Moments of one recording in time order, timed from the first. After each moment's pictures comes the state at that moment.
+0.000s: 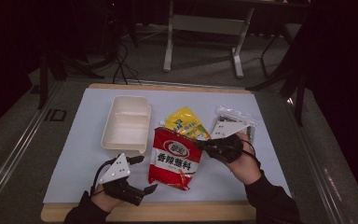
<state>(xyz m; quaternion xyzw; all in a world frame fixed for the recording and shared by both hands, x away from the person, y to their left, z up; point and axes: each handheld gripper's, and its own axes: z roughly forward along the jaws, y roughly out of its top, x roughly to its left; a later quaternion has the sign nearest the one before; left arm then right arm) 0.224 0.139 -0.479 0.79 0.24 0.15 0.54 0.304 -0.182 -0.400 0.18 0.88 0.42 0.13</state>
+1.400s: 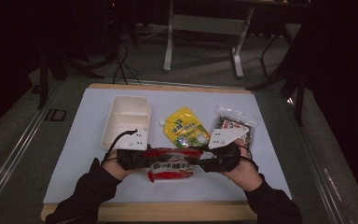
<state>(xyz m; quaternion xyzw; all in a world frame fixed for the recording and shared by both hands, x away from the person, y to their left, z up) 0.279 0.107 -0.427 0.83 0.11 0.06 0.54 0.283 -0.172 -0.393 0.12 0.88 0.46 0.06</state>
